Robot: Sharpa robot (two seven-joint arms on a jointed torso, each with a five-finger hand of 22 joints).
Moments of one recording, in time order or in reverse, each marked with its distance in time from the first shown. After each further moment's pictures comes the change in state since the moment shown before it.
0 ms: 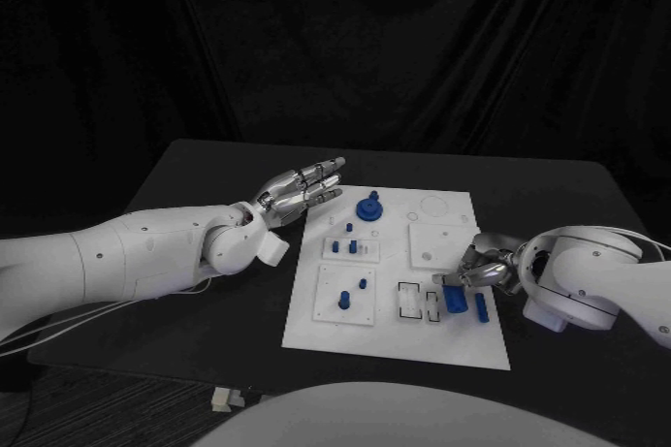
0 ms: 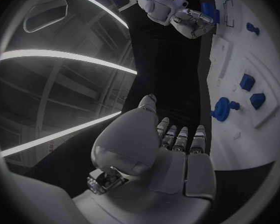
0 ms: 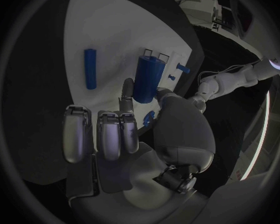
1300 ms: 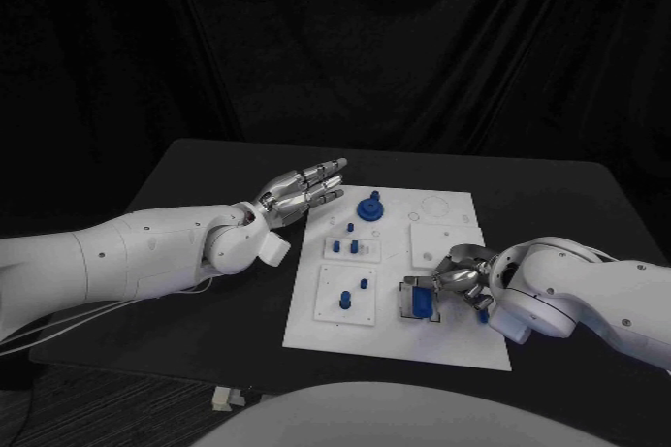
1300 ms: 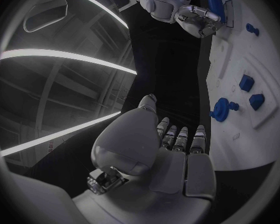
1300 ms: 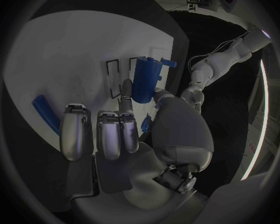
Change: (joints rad) left arm -0.001 0.000 0.000 0.001 0.000 0.003 -0.004; left_hand 0.000 0.000 -0.003 -0.003 0.004 0.000 0.000 0.000 0.000 0.000 0.000 0.000 0.000 0.000 0.000 0.000 0.000 0.000 0.000 0.000 0.000 0.000; right arm -0.048 0.090 -0.001 -0.027 0.205 -0.100 -0.003; right_hand -0.013 0.063 0.000 -0.004 -0.226 -0.028 0.010 -0.050 0.021 -0.003 0.006 0.000 0.000 -0.002 0.005 0.000 0.000 0.000 0.000 0.014 -0.026 0.000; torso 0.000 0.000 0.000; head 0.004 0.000
